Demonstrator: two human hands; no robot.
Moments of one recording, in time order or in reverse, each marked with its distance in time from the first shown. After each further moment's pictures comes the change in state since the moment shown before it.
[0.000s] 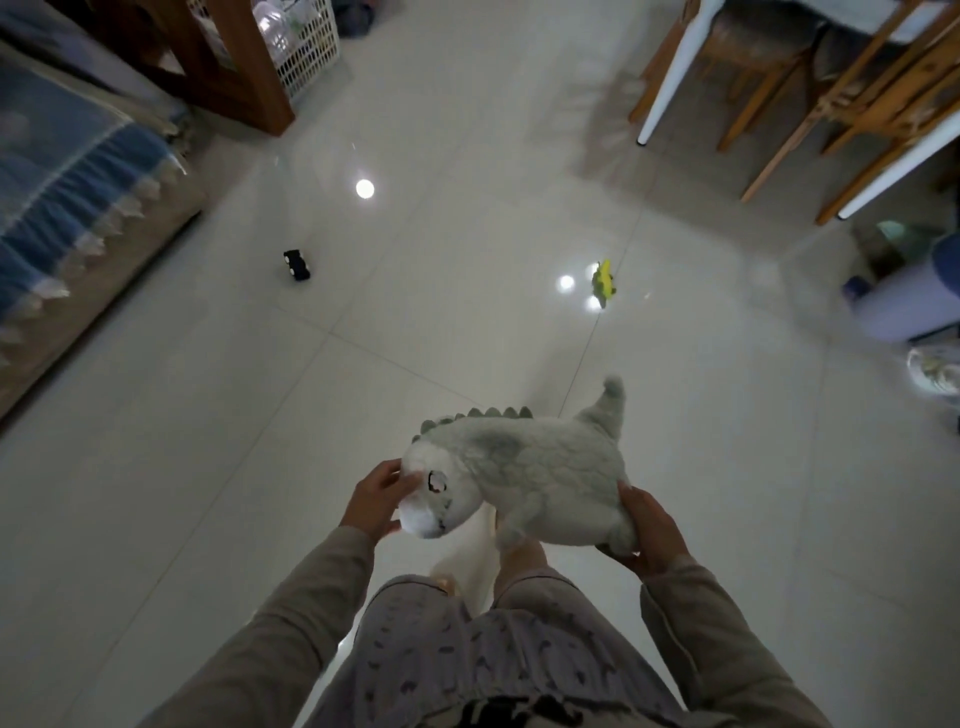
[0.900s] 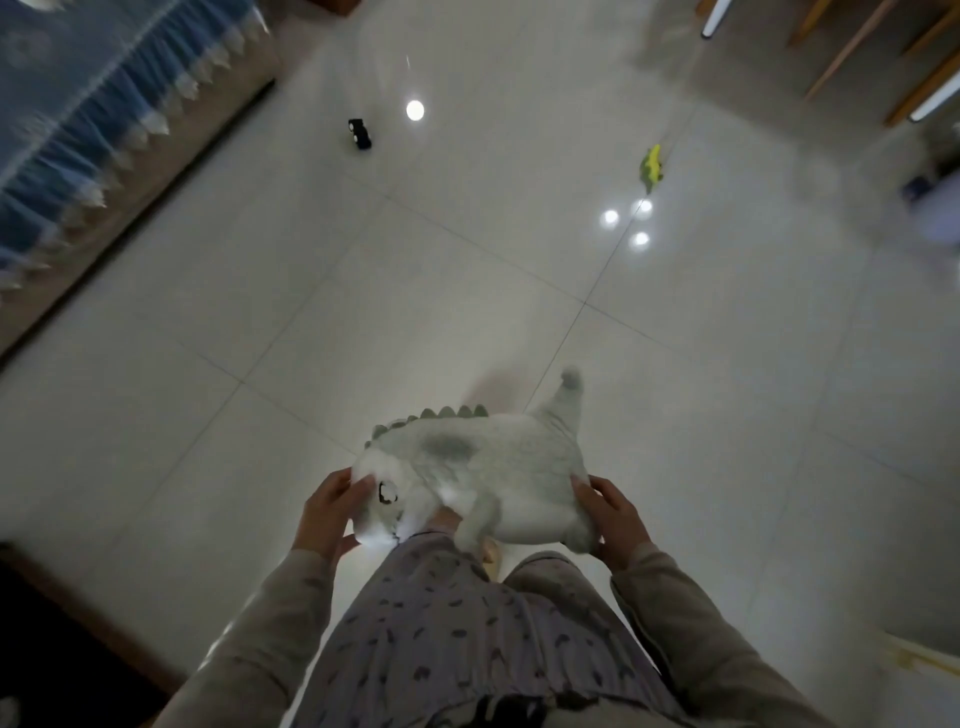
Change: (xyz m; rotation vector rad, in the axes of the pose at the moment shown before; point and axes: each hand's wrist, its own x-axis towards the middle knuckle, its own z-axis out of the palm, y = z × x) left_hand -0.265 -0.340 -0.123 -0.161 0.242 -0.019; right_hand -0.203 0.327 -0.087 -0.161 -0.162 0.009
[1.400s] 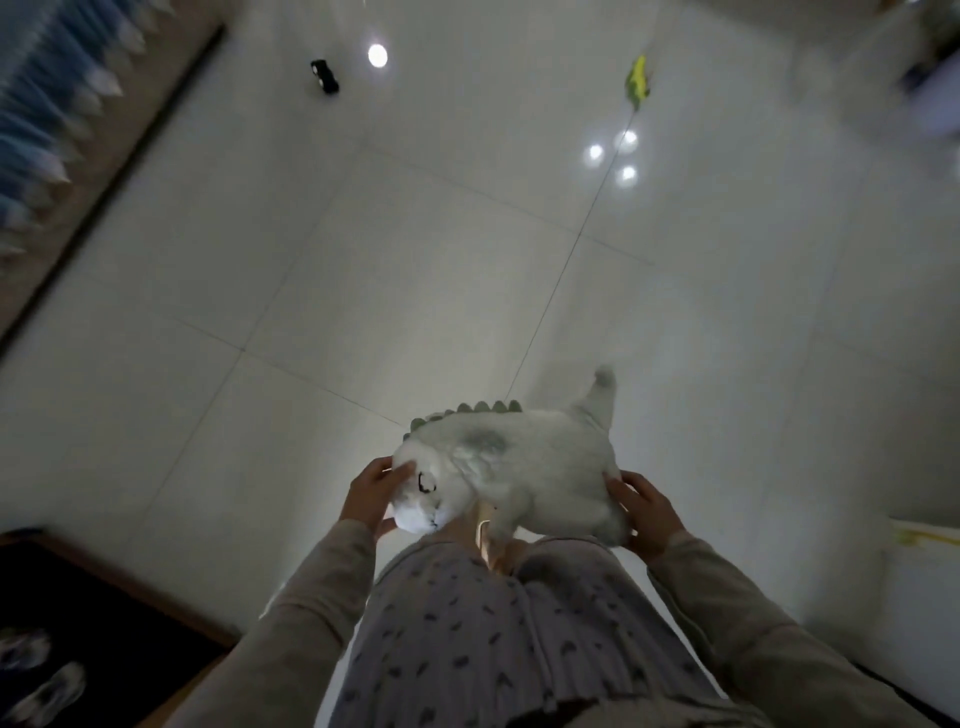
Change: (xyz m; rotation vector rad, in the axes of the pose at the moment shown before) left_hand -0.011 -0.067 -0.026 0.162 -0.087 -0.199; right_hand -0.046 0.103 -0.027 0.016 0.092 0.133
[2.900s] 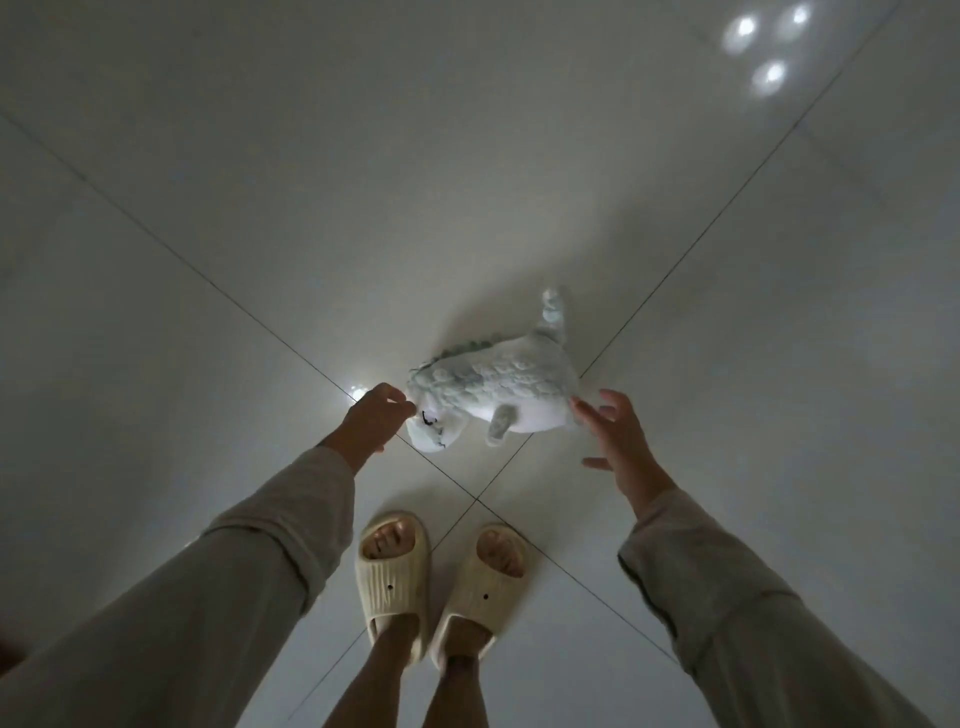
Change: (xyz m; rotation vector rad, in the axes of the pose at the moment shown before) left_hand 0.523 -0.067 0.058 0.412 0.020 -0.133; right_hand 0.554 0.058 0.165 -0.541 0.029 -0.012
